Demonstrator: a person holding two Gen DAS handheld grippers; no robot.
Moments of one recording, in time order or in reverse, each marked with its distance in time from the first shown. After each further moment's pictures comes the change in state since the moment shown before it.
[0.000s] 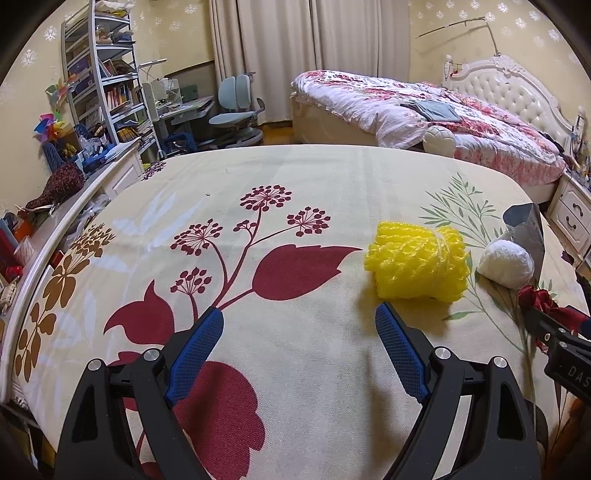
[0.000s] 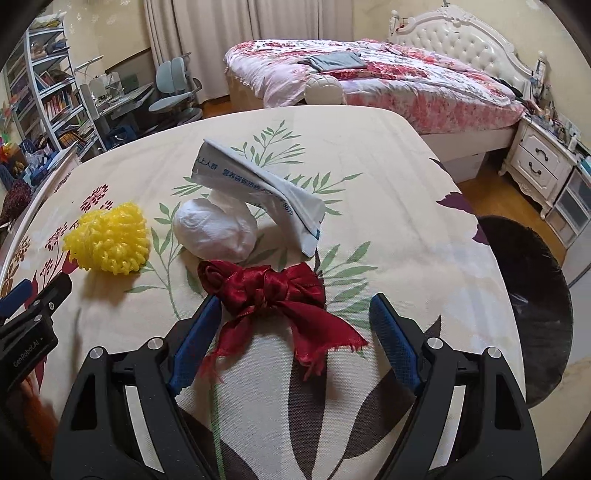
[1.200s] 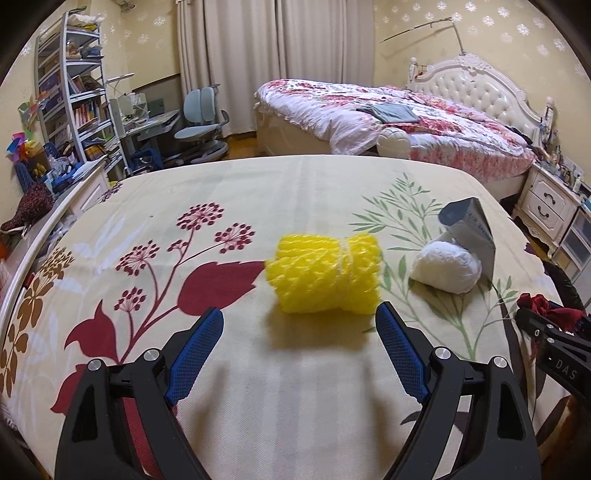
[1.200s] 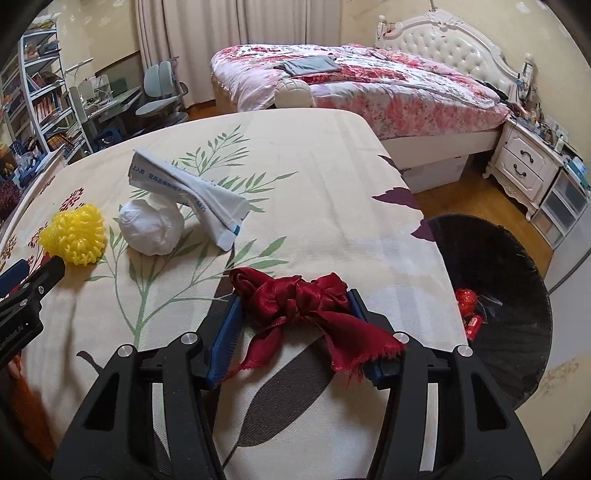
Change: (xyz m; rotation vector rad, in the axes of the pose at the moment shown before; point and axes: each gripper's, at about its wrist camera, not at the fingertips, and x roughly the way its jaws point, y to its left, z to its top) left arm -0.003 -0.047 0.005 0.070 -0.043 -0.117; right arm -0.005 -0.049 -0.003 -0.004 -0.019 -0.061
